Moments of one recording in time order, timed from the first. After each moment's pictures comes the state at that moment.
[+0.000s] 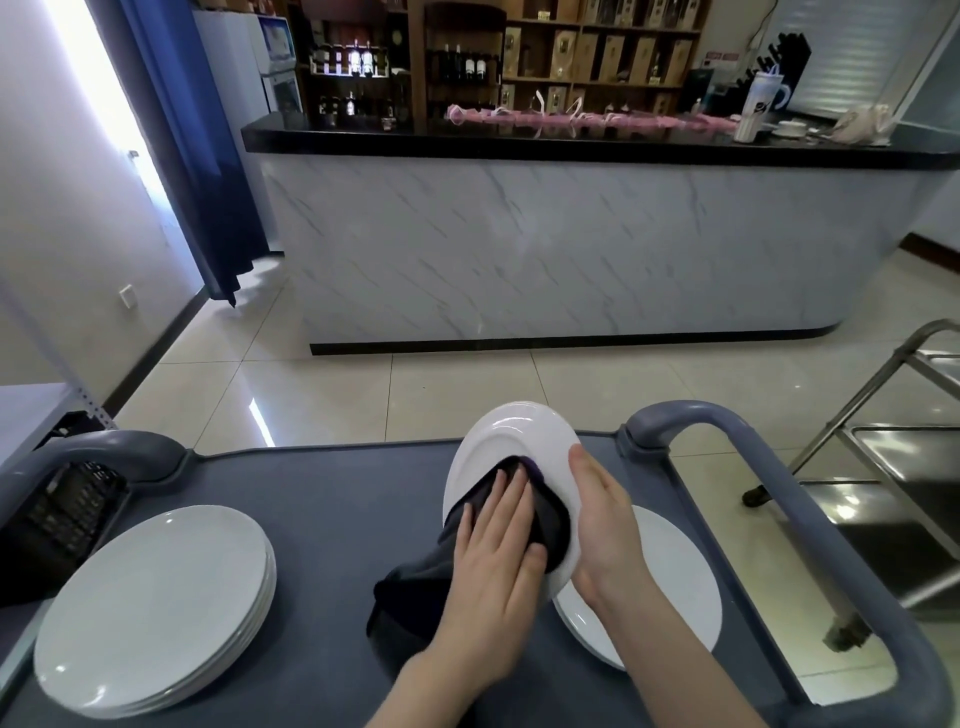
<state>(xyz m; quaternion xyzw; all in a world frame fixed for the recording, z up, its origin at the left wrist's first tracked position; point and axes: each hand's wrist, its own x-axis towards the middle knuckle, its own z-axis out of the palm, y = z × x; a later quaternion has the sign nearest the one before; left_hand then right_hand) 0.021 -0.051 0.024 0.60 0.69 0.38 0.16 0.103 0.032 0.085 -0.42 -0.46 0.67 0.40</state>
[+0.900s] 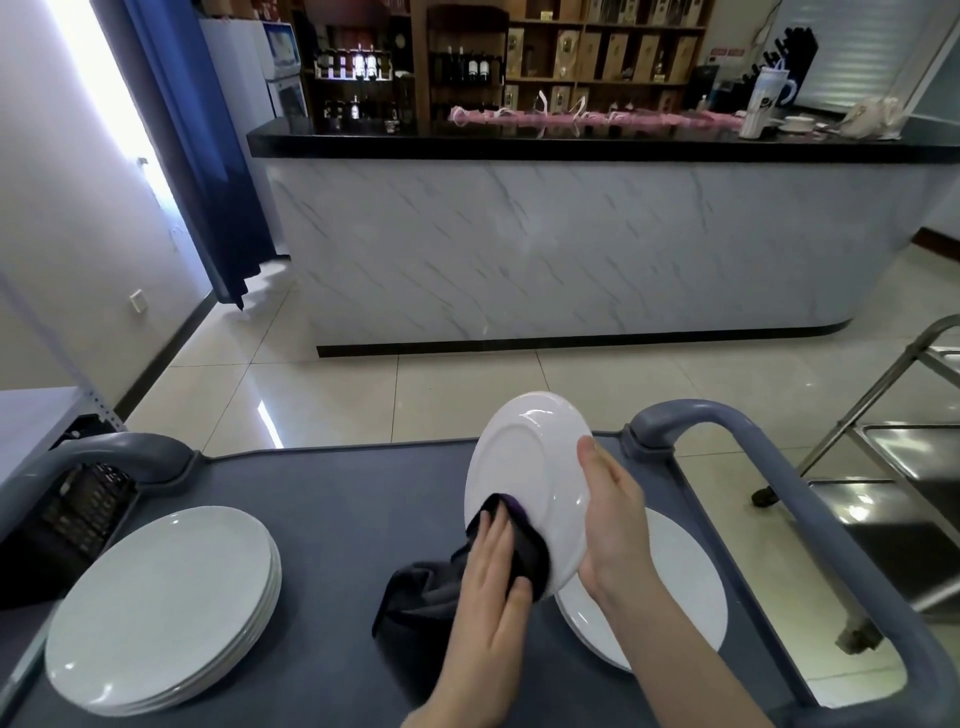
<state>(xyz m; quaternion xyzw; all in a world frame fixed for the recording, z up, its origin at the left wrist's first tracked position) 0.035 -0.073 -0.001 0.48 0.66 0.51 0.27 0.103 0.039 0.080 -0.44 -0.45 0.64 0.44</state>
